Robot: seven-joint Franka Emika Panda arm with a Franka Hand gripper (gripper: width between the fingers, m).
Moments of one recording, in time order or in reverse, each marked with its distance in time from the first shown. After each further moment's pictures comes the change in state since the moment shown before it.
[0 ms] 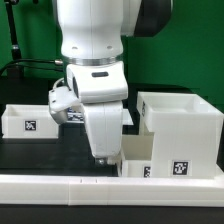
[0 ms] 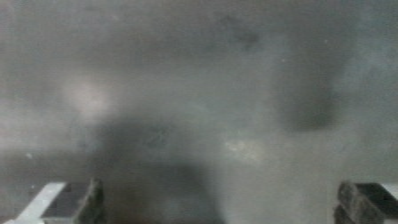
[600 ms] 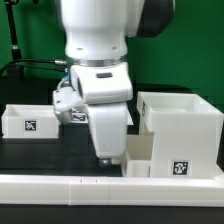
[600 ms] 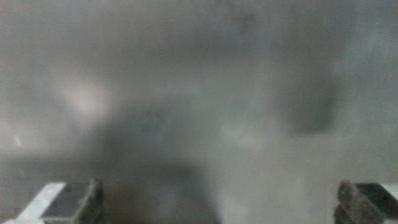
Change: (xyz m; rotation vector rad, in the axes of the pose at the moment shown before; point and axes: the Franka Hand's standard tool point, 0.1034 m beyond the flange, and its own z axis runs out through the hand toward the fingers) arm 0.019 0.000 0.002 0.004 0.003 0.002
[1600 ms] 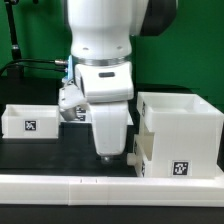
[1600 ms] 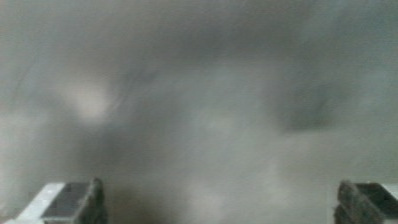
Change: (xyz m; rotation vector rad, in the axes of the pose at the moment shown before) arm -0.009 -0.017 -0.001 0.014 0.001 0.072
